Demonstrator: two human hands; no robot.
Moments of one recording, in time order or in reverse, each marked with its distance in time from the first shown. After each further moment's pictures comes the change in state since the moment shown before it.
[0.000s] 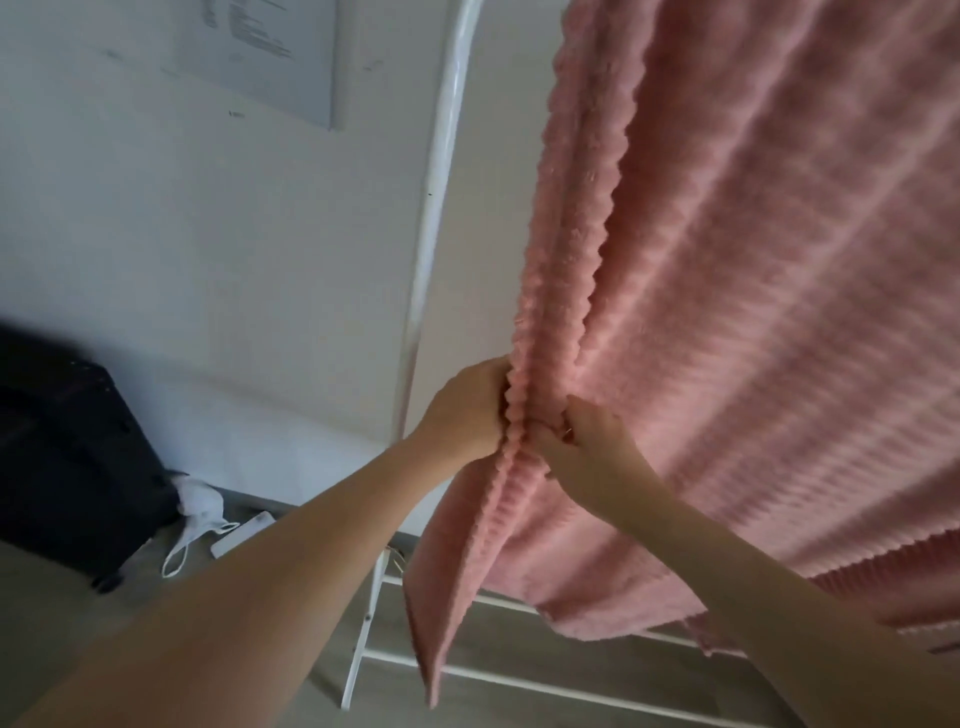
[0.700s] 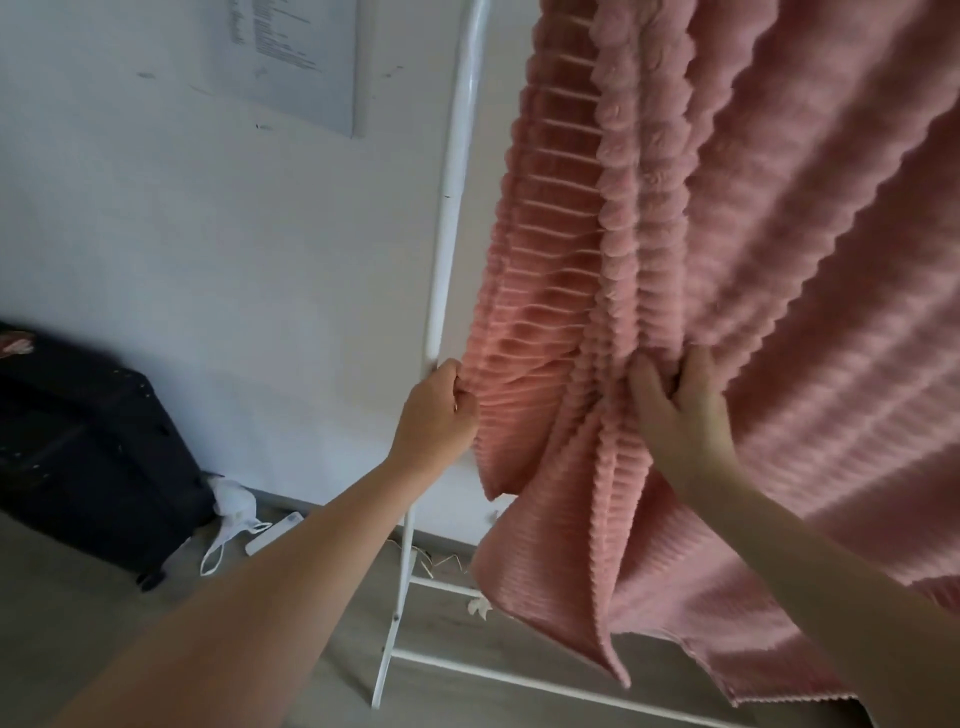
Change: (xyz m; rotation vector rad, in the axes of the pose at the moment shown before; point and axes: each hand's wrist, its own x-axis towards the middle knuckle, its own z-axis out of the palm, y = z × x) left_hand -0.011 -0.060 0.000 -0.211 0.201 -0.221; right_hand 0.019 0.027 -0.024 0.286 0.464 0.057
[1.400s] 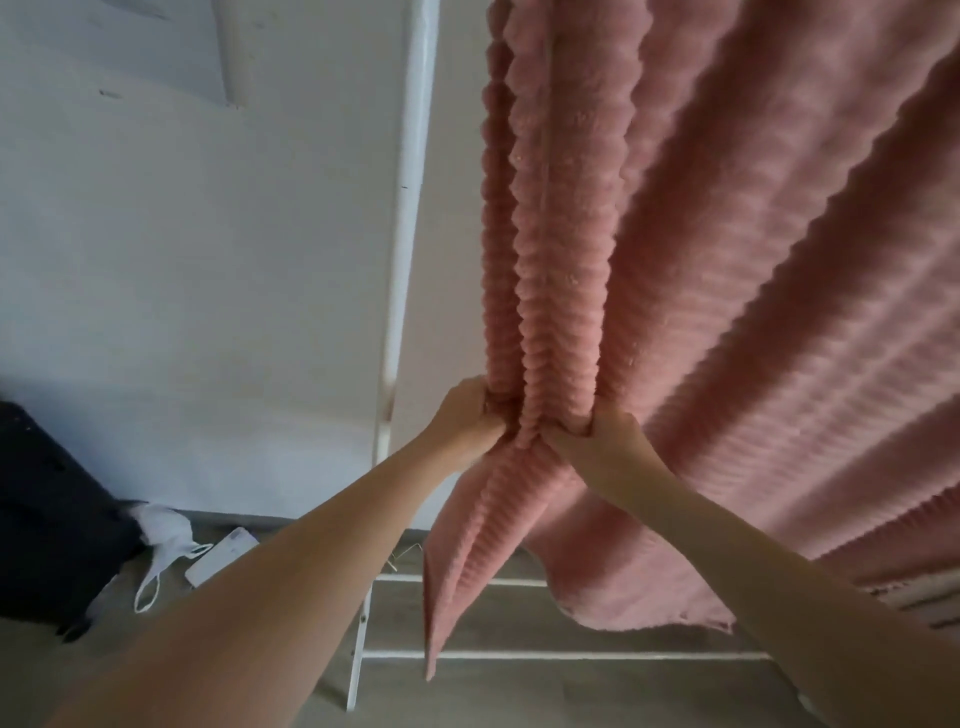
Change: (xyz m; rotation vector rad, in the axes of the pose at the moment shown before) left_hand 0.024 0.033 0.079 -0.160 -0.463 -0.014; right_hand -0.005 0.043 0.008 -0.173 -0.329 0.201
